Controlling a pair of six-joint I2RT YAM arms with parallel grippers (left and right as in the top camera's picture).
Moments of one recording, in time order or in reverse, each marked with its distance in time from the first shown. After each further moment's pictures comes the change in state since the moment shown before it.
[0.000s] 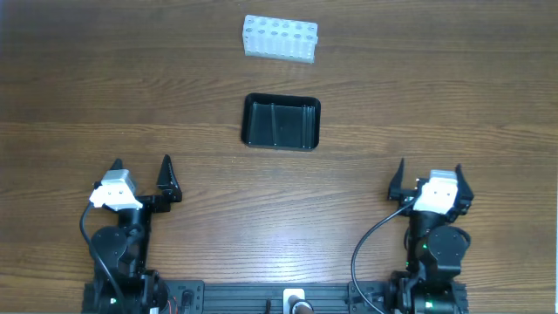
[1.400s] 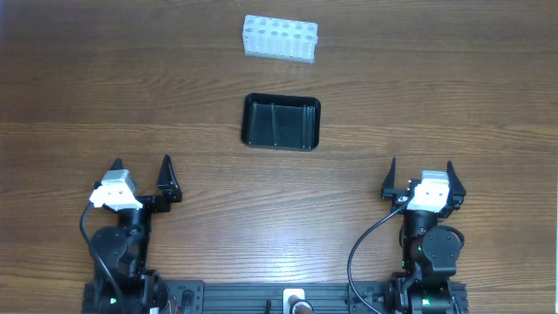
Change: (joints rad) left arm 0.000 0.000 0.000 0.000 0.000 0.000; right arm 0.059 -0.005 -0.044 0.104 -0.004 -0.001
